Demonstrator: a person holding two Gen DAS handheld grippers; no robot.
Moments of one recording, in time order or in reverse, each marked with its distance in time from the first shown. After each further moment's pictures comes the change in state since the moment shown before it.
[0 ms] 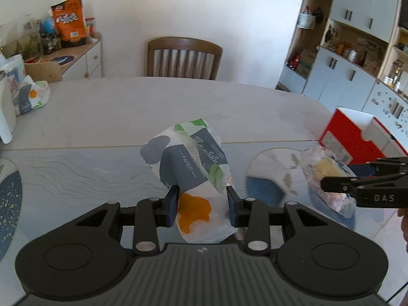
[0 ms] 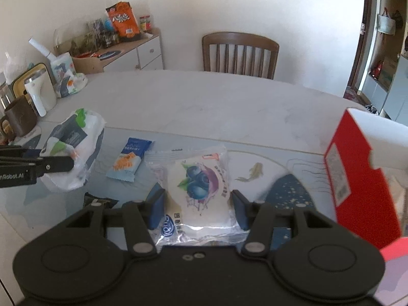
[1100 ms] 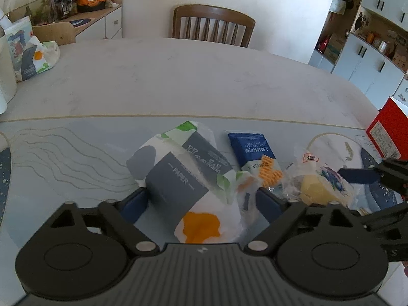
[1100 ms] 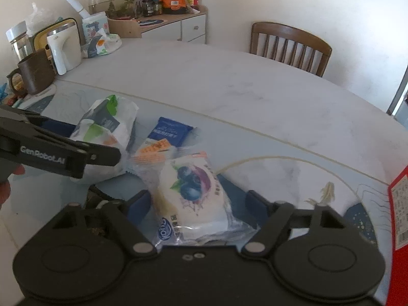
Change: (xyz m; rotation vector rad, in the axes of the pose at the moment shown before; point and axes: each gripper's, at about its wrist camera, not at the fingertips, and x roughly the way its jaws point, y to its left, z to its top) left arm 0.081 0.048 -0.006 -0.070 0.126 0.094; right arm 0.087 0.053 0.004 -0.186 0.080 0.128
